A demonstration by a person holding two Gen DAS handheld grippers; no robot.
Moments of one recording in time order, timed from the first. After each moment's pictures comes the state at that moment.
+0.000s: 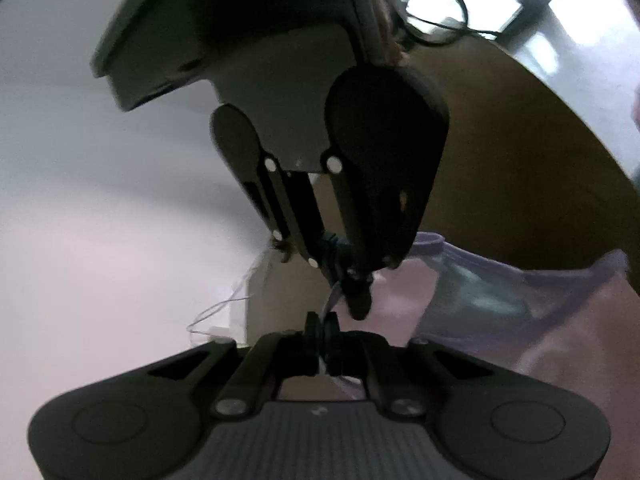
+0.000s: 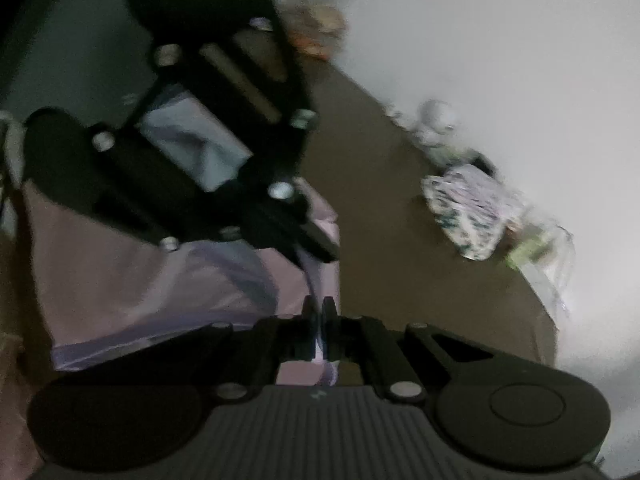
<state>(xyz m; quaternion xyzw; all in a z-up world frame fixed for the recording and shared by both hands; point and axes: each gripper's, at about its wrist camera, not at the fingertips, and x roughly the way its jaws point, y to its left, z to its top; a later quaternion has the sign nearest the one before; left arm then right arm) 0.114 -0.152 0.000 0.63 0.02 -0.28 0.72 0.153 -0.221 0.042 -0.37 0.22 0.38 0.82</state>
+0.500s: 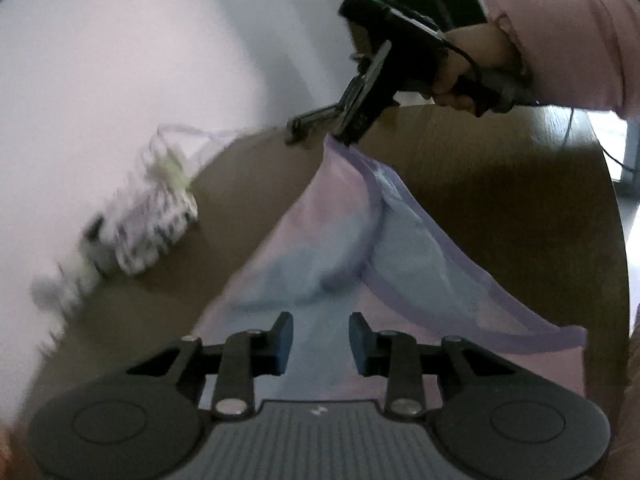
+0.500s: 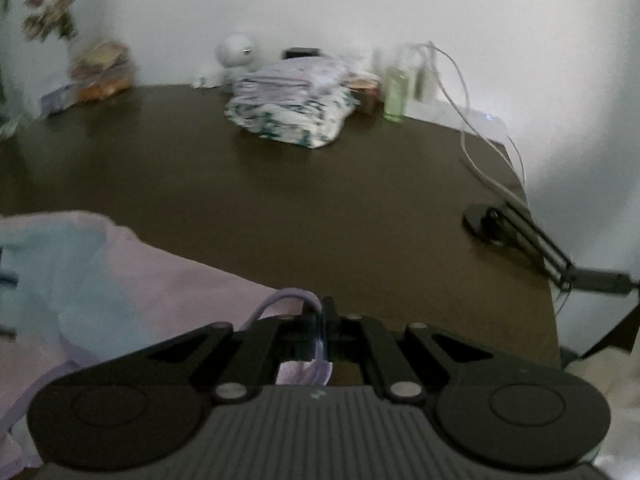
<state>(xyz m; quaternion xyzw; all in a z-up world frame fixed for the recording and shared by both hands) 0.157 -0.101 -0.014 0.32 0.27 -0.26 0.87 0.304 -0.319 -0.010 -0.09 0.35 0.25 0.90</state>
